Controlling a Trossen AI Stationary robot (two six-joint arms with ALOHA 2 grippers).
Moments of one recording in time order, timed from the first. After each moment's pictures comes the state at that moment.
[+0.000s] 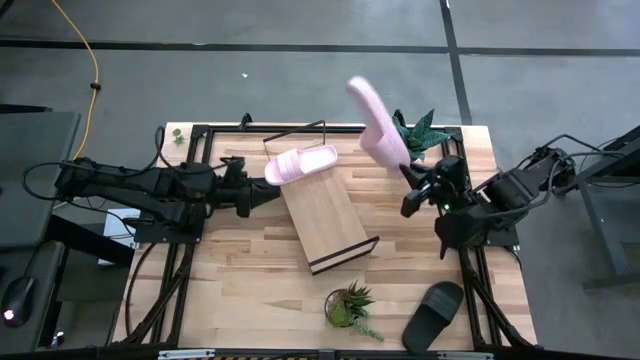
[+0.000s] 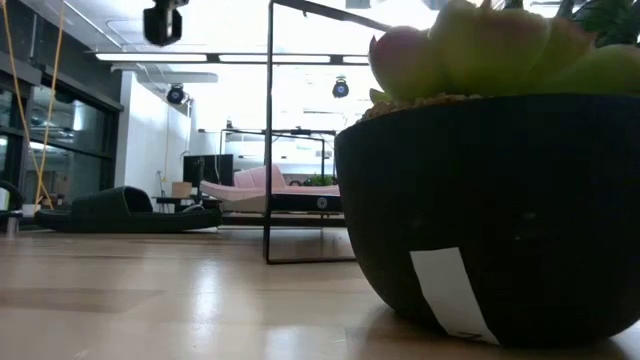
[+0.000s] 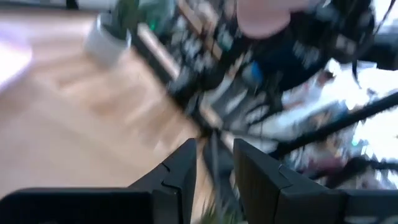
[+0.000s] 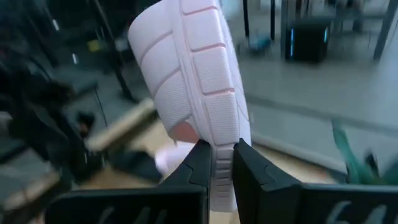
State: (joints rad) left arm -0.01 0.85 0.77 -0.12 -0.24 -0.91; right arm 0.56 1.28 1.59 -1.18 1.26 1.08
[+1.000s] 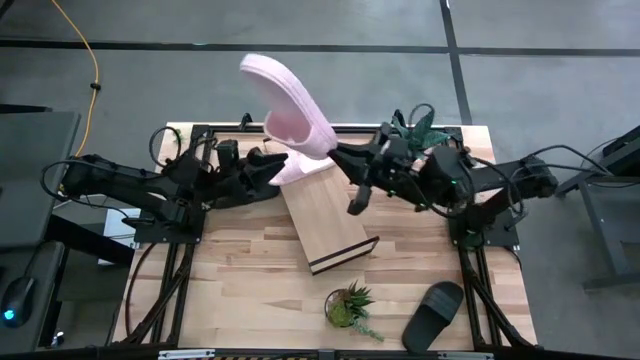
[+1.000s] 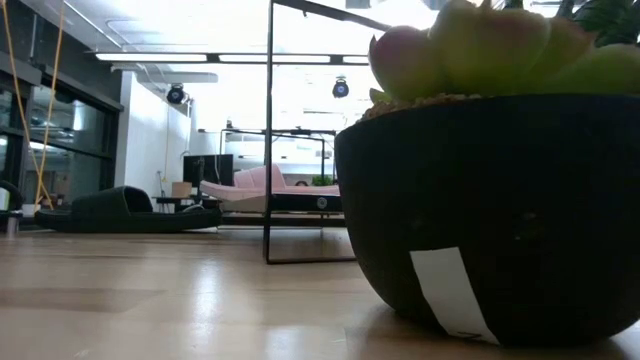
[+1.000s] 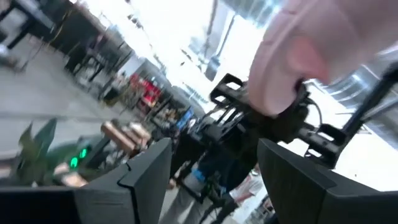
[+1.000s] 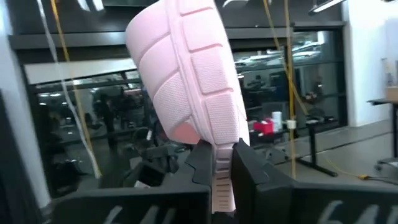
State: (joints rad) left arm -0.01 1.02 0.77 0.65 -0.34 -0.61; right arm 0.24 1.47 1.59 0.24 0.55 -0.04
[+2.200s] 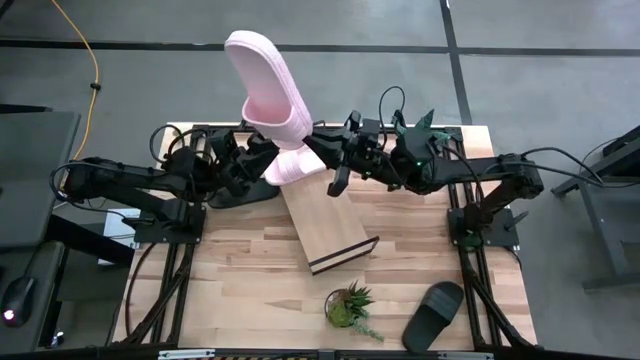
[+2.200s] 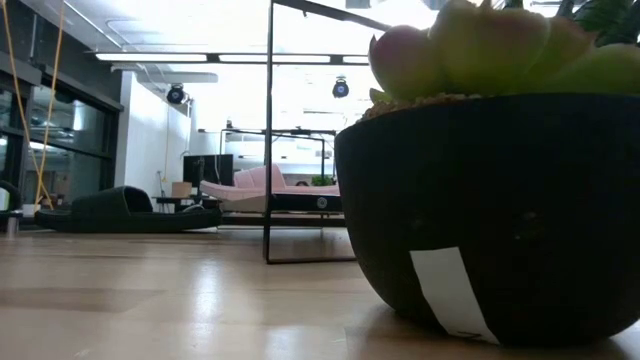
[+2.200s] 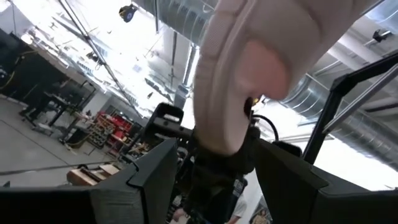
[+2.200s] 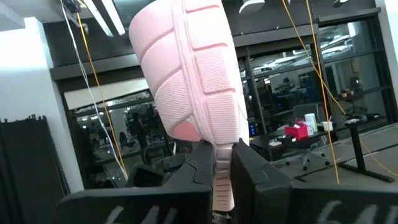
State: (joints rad) left arm 0.11 1.08 0.77 0.90 -0.18 -0.54; right arm 0.08 1.57 1.59 0.37 0.30 0.12
